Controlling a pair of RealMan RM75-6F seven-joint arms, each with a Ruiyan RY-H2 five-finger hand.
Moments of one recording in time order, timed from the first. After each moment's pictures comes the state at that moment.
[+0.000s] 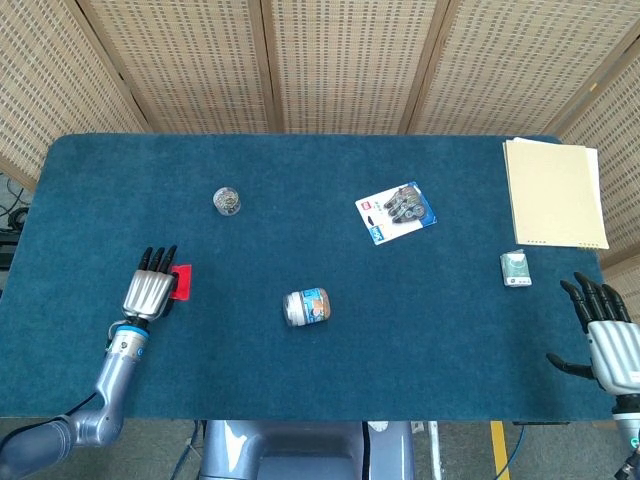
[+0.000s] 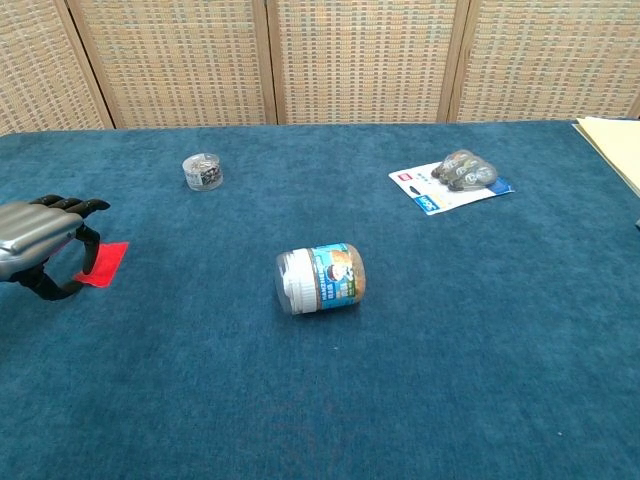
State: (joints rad) left arm -0.55 -1.68 -0.09 -1.14 1.09 1.06 0.55; right arm 0.12 -1.04 0.06 -1.56 -1.49 1.41 0.12
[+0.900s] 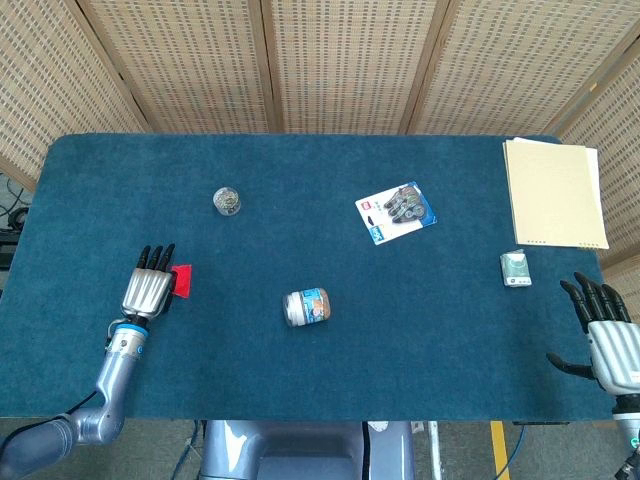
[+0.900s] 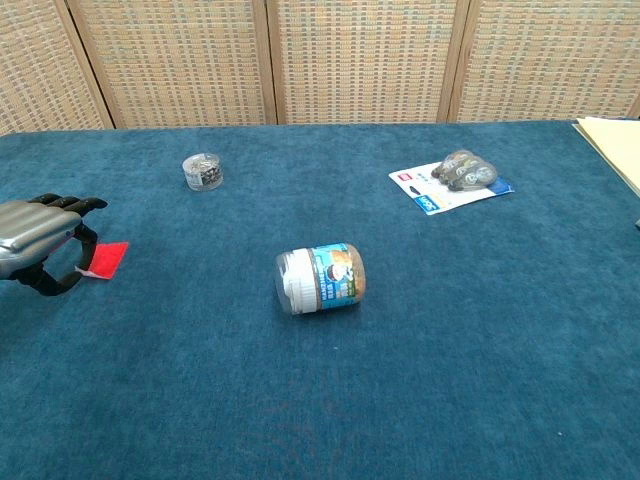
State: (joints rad) left arm -0.55 -1.68 -0.11 -1.12 1.09 1.05 0.55; right arm 0.12 -1.04 0.06 -1.56 -1.49 1.41 0.12
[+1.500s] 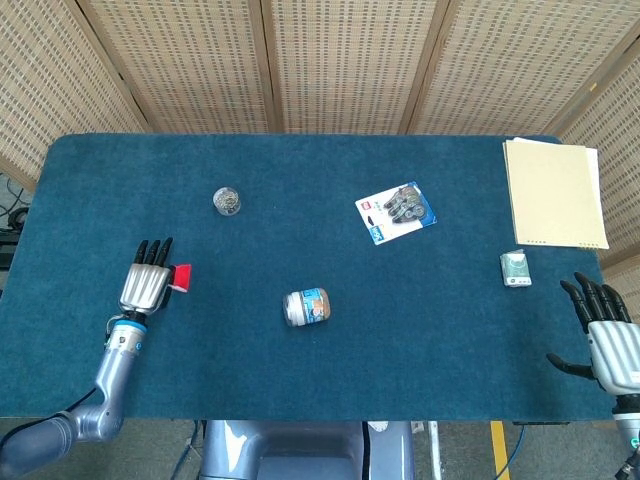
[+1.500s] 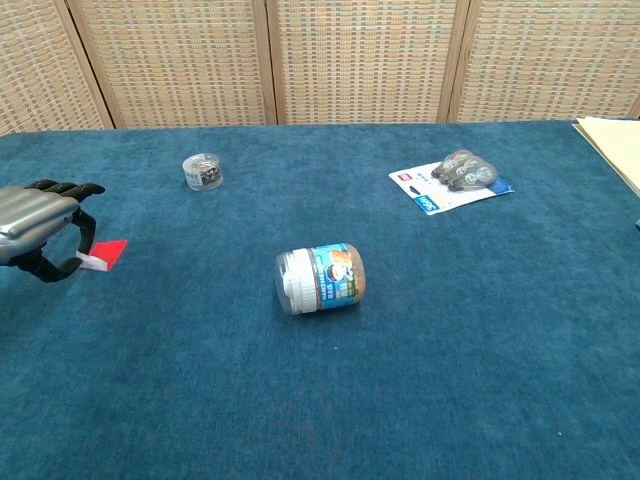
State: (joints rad) left arm -0.55 -1.67 -0.13 -1.13 1.10 1.06 0.55; right arm 0.12 -1.04 0.06 -1.56 -1.49 1.41 0.12
